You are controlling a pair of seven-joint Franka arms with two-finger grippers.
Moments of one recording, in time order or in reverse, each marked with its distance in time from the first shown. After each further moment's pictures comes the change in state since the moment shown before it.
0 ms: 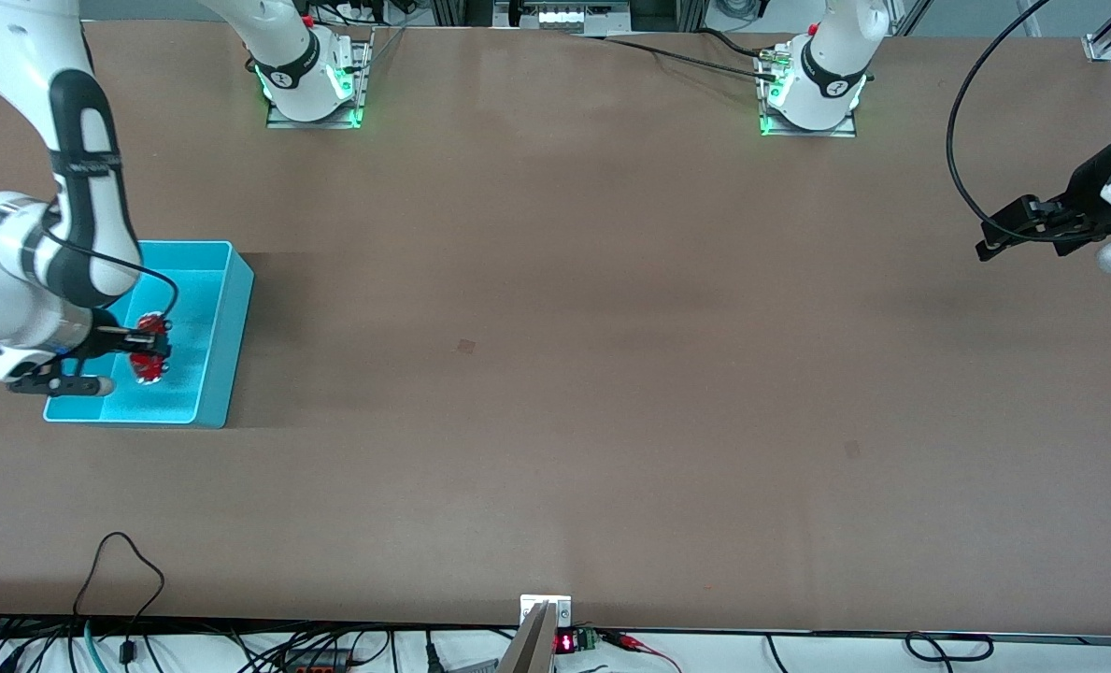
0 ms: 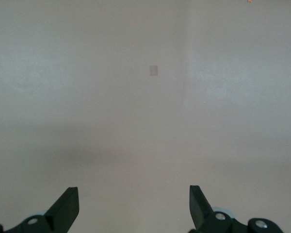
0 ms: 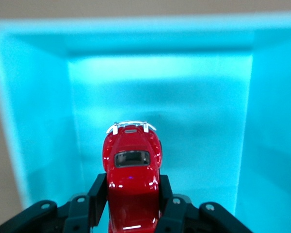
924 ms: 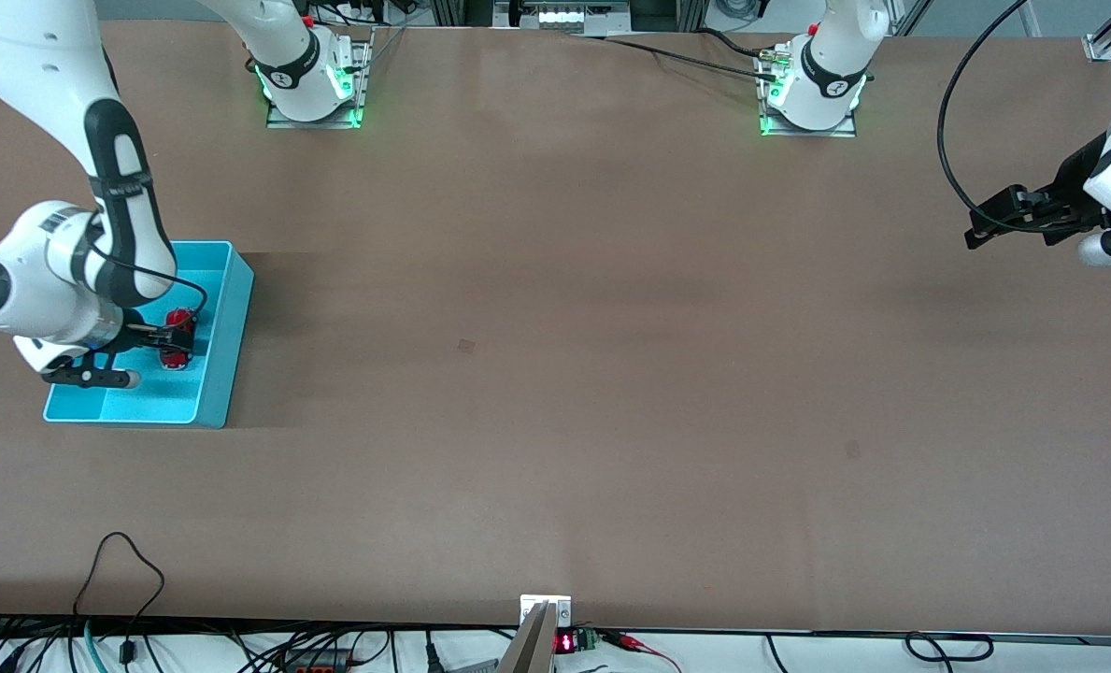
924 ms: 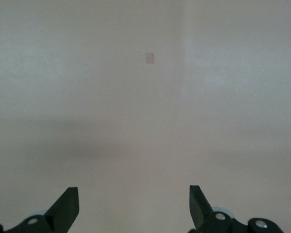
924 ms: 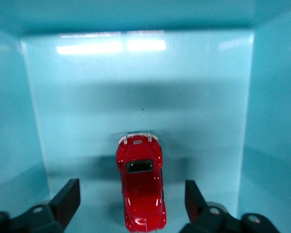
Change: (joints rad) left arm 0.001 -0.004 -0.017 0.003 0.000 -0.052 0.003; right arm 0.002 -0.019 0.000 -0.051 -0.048 0.096 0.004
